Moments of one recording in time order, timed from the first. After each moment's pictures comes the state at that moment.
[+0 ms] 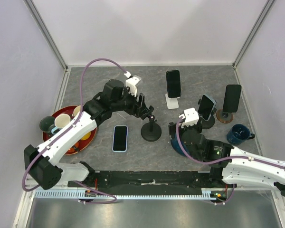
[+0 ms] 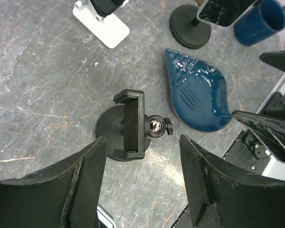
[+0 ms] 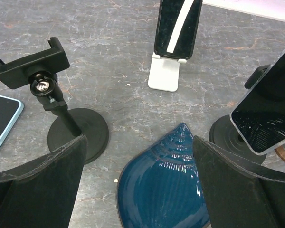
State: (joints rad) left arm -0.64 1.25 1.17 -0.42 0.29 -0.19; right arm 1.19 0.81 0.67 -0.28 0.91 0.30
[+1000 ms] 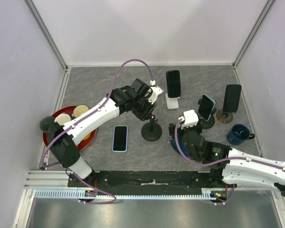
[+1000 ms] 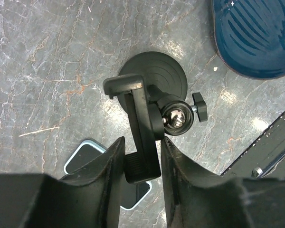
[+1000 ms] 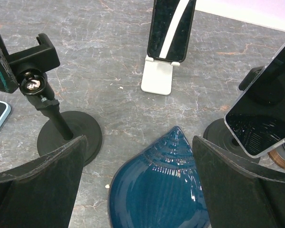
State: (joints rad) left arm -0.78 1.60 1.48 -0.83 0.10 0.05; right arm 1.18 0.79 0.60 -0.17 0.95 0.23
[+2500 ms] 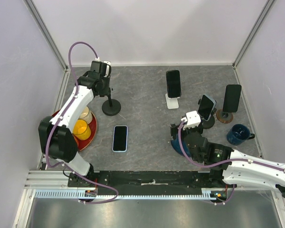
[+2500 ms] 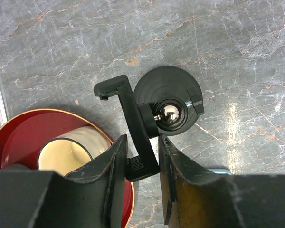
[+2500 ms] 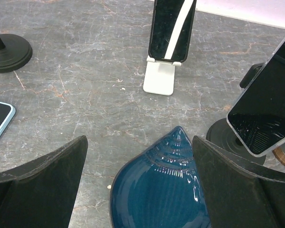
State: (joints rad) left arm -0.26 1.61 1.47 -0.72 -0.24 -0.04; right arm 1.18 0.75 0.56 -0.14 0.94 0.23
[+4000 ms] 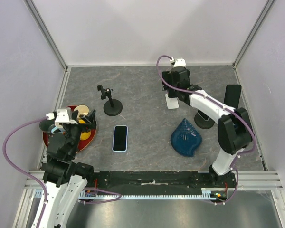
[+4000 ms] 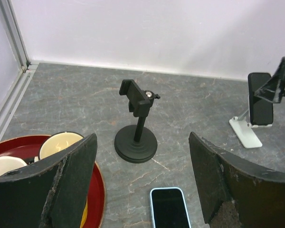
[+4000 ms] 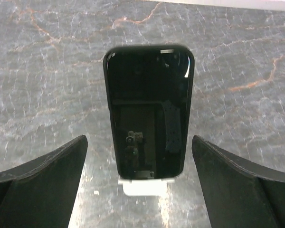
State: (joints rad) left arm -0.26 0.28 0.62 -0.30 -0.17 -0.16; right arm 0.47 1.72 1.30 -0.09 0.37 0.19
